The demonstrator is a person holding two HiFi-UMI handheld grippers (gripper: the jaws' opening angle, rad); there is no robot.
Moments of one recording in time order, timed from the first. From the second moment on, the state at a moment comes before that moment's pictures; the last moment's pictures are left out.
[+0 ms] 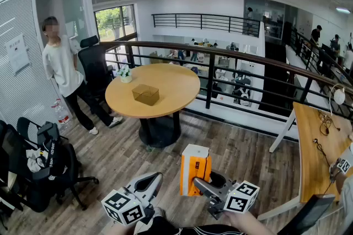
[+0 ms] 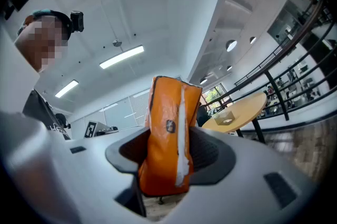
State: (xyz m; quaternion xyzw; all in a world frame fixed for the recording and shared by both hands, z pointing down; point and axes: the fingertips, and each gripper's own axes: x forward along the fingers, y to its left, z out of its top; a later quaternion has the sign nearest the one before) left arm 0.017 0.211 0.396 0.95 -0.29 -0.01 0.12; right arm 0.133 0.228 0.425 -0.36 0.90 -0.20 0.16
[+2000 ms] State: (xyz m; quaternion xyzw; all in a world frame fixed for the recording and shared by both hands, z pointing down) left arm -0.059 -0.137 0.428 0.94 -0.27 0.02 0.19; right arm 0.045 -0.102 0.453 -0.39 0.88 -0.27 0.11
